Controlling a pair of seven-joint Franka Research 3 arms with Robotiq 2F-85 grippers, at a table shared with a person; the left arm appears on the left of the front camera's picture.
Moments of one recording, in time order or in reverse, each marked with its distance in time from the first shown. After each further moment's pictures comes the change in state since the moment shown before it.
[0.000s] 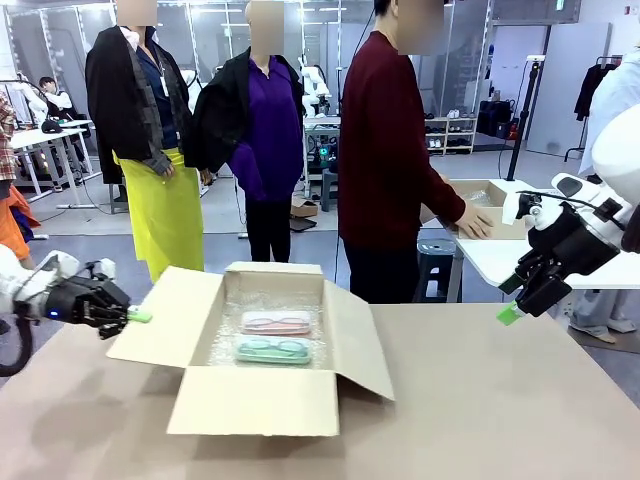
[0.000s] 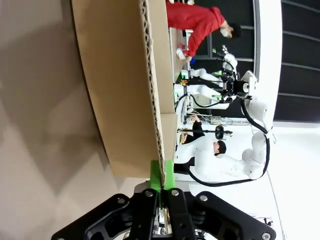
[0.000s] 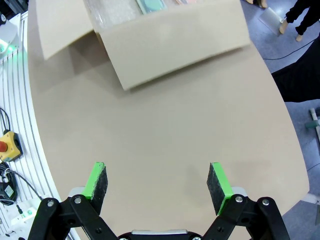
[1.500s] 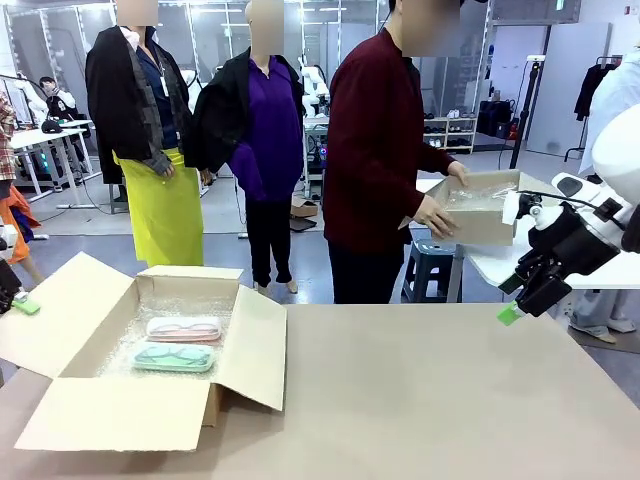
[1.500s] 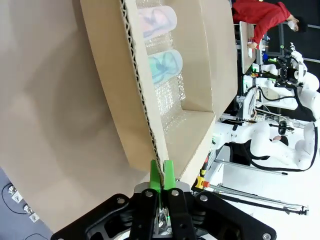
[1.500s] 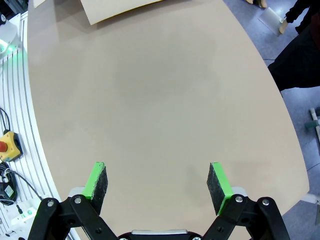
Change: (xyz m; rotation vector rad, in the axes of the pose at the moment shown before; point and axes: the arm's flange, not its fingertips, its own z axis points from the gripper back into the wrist) left arm -0.035 -0.064 0.163 0.399 0.037 -0.045; right arm 0.000 0.000 0.000 0.000 0.000 0.000
